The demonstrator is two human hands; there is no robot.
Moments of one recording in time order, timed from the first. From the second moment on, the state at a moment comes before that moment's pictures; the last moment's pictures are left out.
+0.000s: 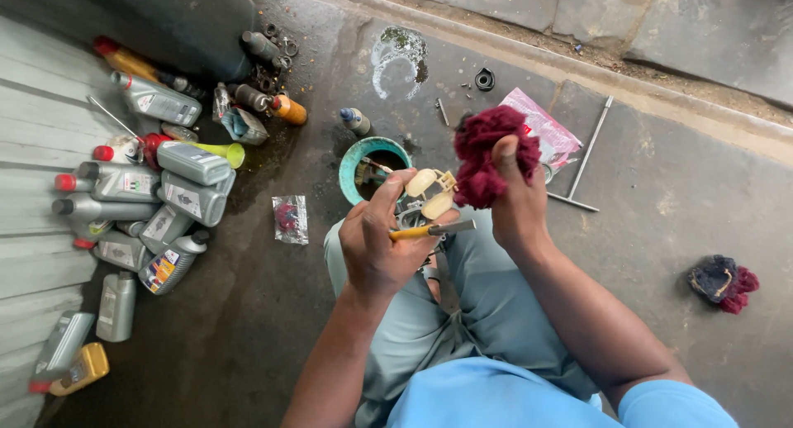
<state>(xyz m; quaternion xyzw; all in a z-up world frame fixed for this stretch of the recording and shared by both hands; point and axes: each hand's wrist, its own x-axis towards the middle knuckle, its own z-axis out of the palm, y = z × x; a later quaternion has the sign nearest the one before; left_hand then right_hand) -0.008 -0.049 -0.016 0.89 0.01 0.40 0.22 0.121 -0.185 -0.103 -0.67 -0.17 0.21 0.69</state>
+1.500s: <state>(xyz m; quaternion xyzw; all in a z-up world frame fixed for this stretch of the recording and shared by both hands) -0.074 -0.086 0.046 0.20 0.01 -0.03 0.98 0.166 -0.504 -0.507 -0.90 0.19 0.35 0.15</state>
